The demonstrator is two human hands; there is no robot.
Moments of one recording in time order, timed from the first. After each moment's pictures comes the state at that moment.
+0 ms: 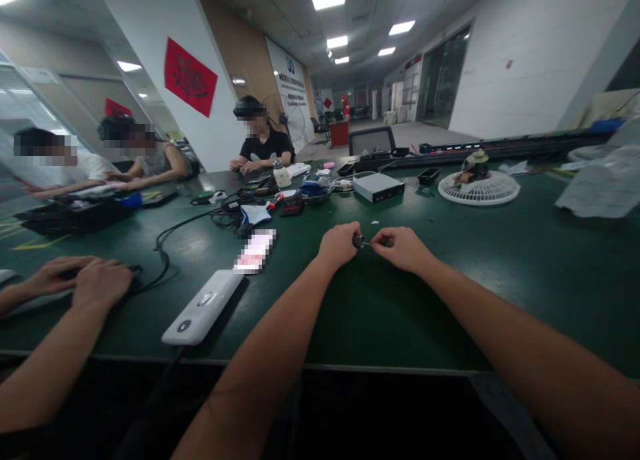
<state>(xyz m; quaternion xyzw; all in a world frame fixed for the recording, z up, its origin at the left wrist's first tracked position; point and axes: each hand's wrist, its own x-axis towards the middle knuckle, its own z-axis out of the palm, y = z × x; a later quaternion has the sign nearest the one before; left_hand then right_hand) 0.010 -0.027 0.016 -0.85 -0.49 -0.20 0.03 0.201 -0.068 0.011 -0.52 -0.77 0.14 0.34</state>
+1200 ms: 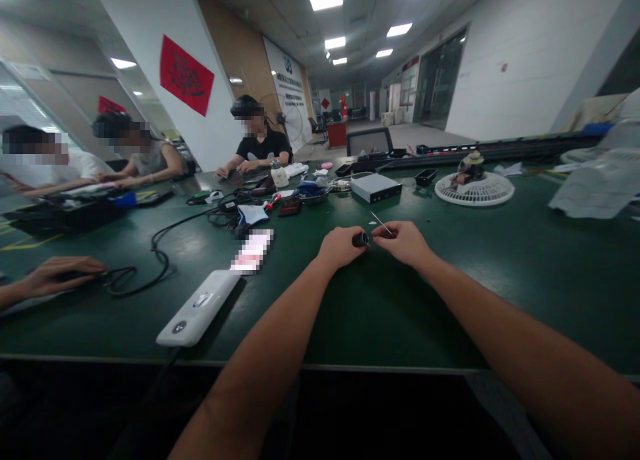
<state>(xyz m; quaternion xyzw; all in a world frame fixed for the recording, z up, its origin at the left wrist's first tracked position) 0.011 -0.024 0.011 -0.86 -0.46 -0.20 -0.04 0.209 -0.052 0.000 -0.54 -0.67 0.26 0.44</state>
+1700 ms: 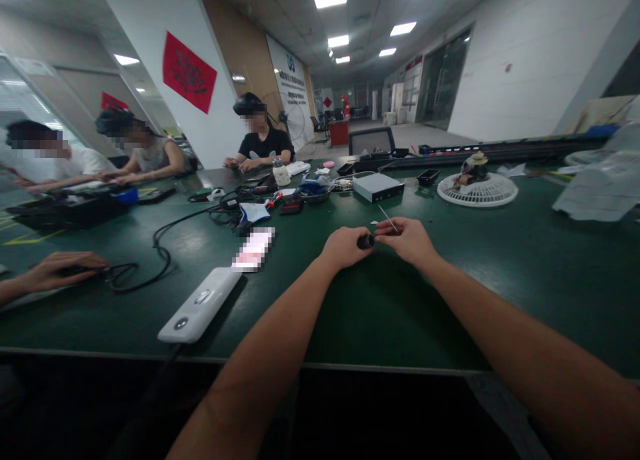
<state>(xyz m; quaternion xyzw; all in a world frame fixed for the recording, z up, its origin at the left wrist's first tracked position) 0.015 -0.031 0.016 -0.89 -0.42 -0.19 -0.02 0.207 -0.051 0.000 -0.50 -0.61 0.33 0.52</state>
